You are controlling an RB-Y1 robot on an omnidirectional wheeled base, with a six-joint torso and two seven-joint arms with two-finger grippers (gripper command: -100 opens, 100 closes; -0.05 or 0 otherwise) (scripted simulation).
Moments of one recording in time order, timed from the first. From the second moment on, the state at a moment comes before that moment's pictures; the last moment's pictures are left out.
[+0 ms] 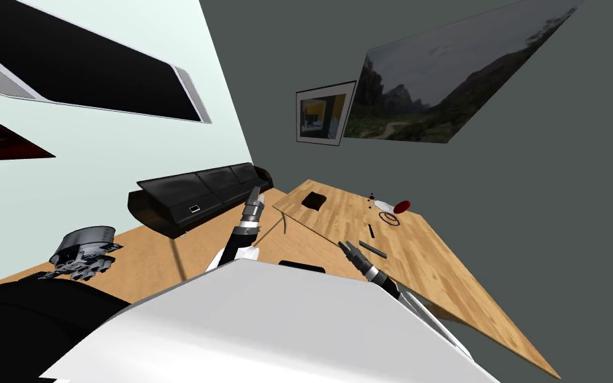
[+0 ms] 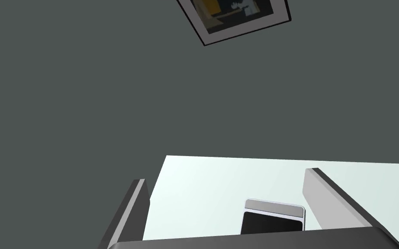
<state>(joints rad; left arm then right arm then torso) 0.55 0.01 -0.06 -2.23 -0.08 -0.39 -0.12 0.54 -0.73 0.24 -1.73 0.35 -0.58 0.15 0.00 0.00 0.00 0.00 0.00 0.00</state>
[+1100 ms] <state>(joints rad) 0.55 0.01 -0.06 -2.23 -0.08 -0.39 -0.12 0.58 -0.94 0.33 -1.43 0.61 -0.62 0.11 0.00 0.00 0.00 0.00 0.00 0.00</state>
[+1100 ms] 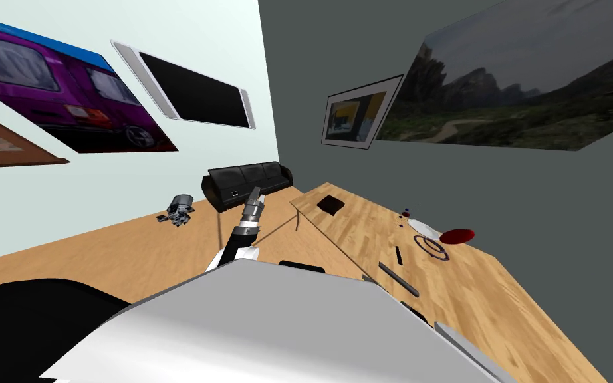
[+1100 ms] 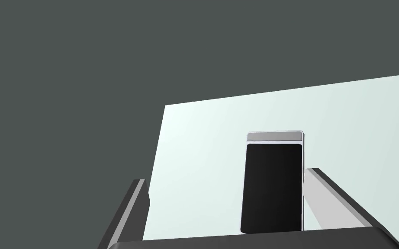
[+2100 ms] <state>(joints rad) 0.55 0.01 -0.06 -2.23 -0.08 -0.39 -0.12 0.60 -1.08 0.35 -1.17 0.82 -0.65 0.04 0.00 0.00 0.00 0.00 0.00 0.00</state>
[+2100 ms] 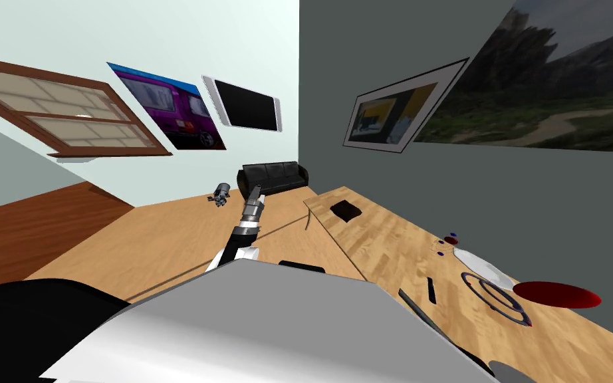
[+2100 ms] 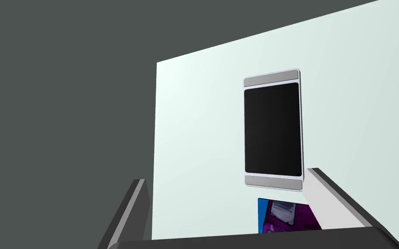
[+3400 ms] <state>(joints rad) 0.55 0.01 -0.06 -2.23 -0.08 -0.39 -0.12 0.60 -1.12 0.33 -0.85 1.07 -0.70 -0.06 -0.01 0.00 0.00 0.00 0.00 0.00</state>
